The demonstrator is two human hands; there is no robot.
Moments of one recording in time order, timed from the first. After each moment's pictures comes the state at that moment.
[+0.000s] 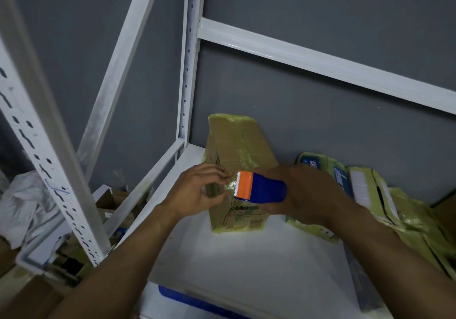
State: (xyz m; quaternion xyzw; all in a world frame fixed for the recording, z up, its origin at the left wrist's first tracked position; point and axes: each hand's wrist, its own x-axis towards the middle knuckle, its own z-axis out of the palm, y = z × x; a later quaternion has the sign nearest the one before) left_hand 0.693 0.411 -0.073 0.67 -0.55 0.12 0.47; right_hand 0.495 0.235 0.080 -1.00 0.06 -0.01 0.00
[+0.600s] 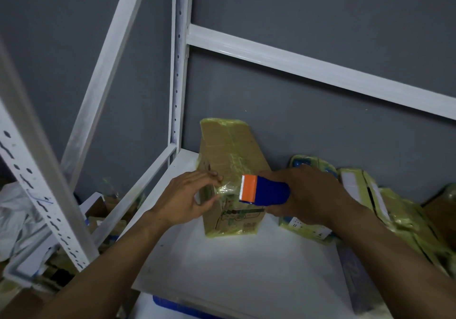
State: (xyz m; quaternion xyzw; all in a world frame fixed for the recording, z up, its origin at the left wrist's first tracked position) left_hand 0.691 0.413 -0.075 0.70 -0.55 0.15 0.42; right_hand 0.483 0.217 0.091 -1.00 0.09 0.01 -0.02
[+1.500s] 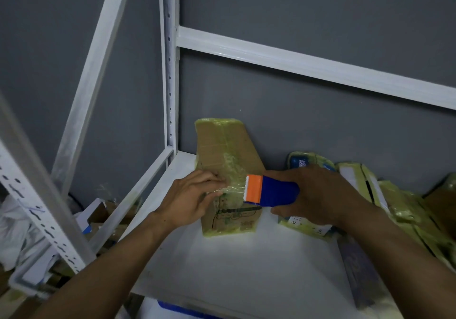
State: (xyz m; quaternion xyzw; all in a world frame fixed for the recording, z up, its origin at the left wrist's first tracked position) left_hand 0.680 0.400 -0.065 0.71 -0.57 0.17 0.37; right_hand 0.463 0.198 0.092 -1.00 0.10 -0.01 0.01
